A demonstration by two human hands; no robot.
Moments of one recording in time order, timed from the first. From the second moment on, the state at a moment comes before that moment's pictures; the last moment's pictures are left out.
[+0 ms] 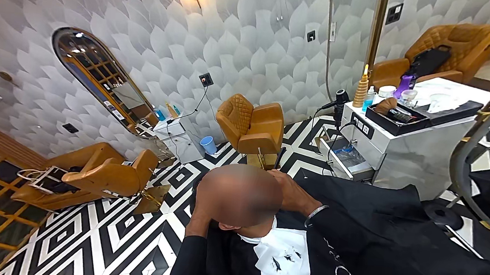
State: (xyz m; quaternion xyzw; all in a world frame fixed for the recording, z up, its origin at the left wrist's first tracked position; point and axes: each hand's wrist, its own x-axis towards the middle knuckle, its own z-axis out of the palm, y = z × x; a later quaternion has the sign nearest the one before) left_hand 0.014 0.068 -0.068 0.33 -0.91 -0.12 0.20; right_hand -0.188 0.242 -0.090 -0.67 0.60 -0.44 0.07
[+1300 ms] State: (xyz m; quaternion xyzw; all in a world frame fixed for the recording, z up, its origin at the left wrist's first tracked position) left_hand 0.017 0.067 -0.074 0.33 -0.91 -0.11 0.21; right_hand -0.212 0.220 -0.142 -0.69 0.53 -0.50 -0.03
